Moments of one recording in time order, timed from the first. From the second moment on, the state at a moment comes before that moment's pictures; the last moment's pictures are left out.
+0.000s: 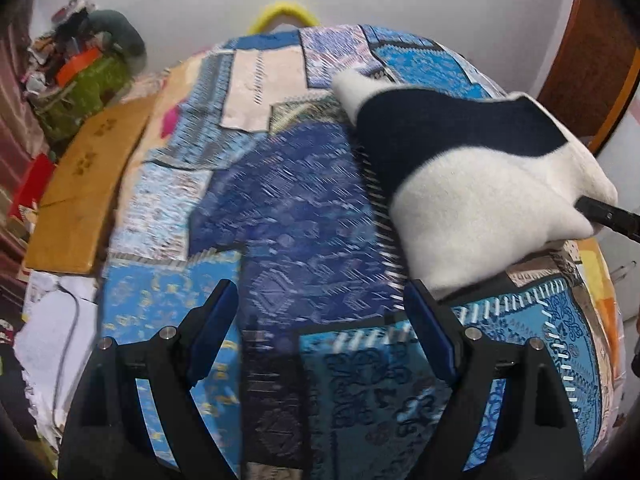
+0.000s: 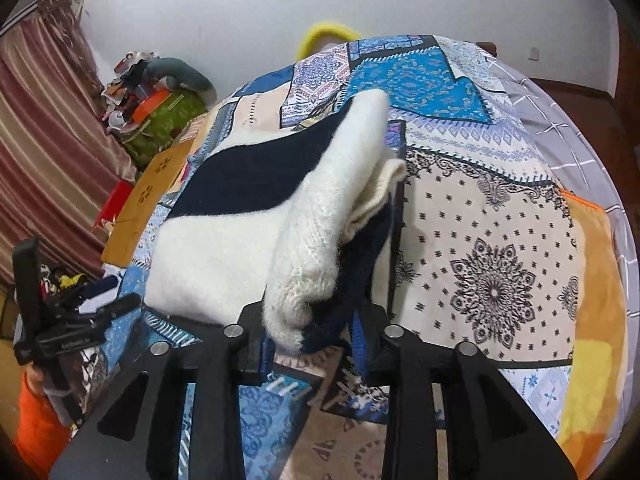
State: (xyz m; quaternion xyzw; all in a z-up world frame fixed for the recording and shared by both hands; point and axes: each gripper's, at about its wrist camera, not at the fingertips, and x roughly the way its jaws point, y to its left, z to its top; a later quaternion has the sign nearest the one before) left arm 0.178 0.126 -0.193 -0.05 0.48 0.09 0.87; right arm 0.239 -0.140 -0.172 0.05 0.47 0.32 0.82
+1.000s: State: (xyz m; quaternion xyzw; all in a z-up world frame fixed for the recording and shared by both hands) left arm 0.266 0.126 -0.141 -0.10 0.44 0.03 0.89; right arm 0.290 -0.141 -0.147 0.06 0.46 0.29 0.84
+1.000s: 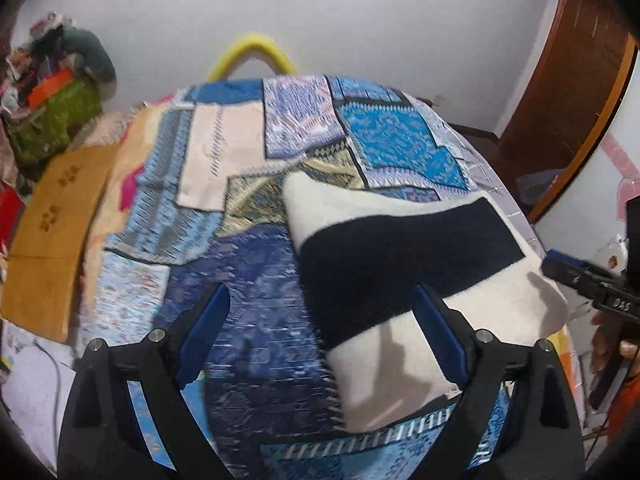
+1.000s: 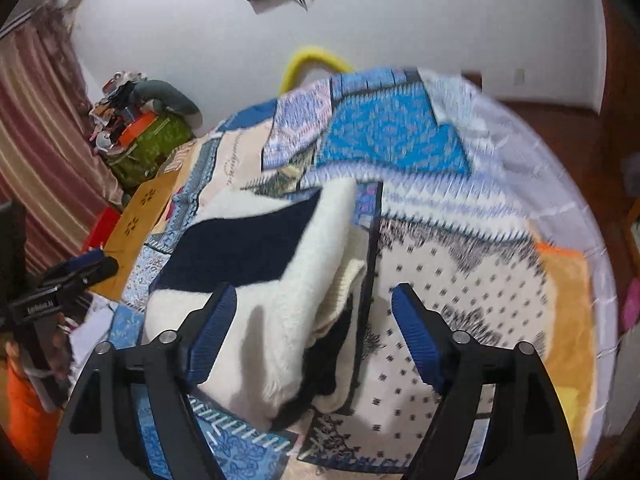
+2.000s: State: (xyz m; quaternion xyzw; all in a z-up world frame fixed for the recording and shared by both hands) left arm 0.336 0.149 -0.251 -0.37 0.53 -0.08 0.76; right arm 0.323 -0.131 -0.237 0.18 0.57 0.36 0.72
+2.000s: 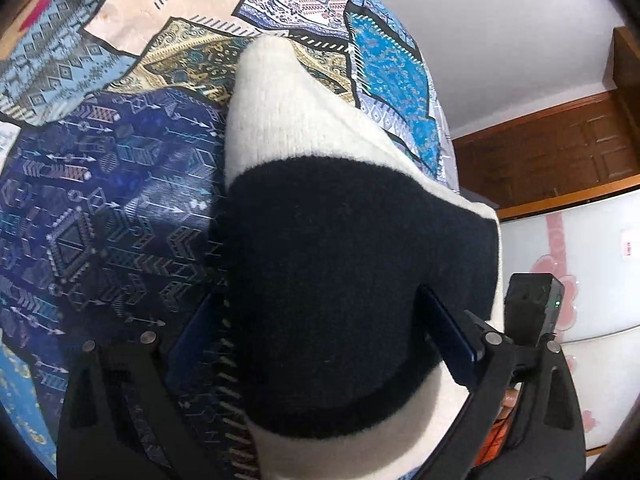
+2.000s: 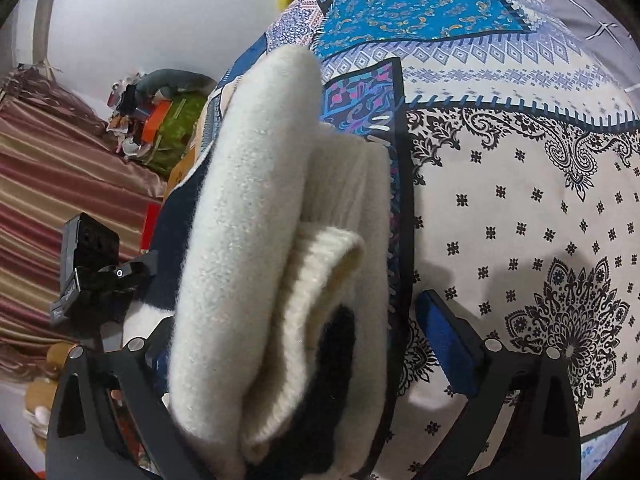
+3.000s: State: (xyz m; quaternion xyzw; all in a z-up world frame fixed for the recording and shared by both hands) left arm 0.272 0.156 -0.113 -0.30 0.44 -0.11 0.84; right arm 0.285 -0.092 -0.111 0.13 0.45 0.42 0.78
